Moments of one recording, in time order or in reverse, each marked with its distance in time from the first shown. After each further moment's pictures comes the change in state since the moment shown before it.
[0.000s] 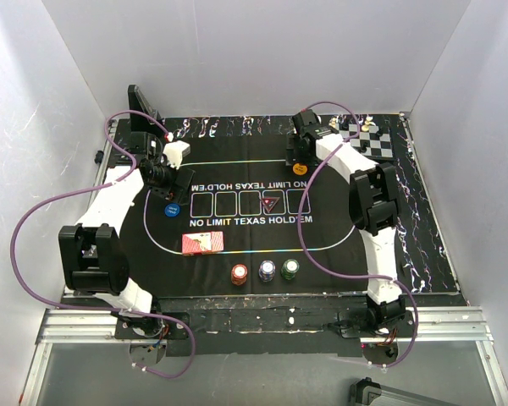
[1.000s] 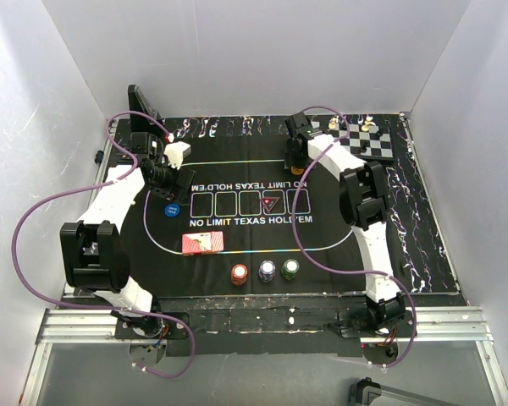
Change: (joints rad) left arm 0.000 0.021 0.002 0.001 0.014 -0.008; right arm -0.009 0.134 0.117 -0.044 -0.044 0.004
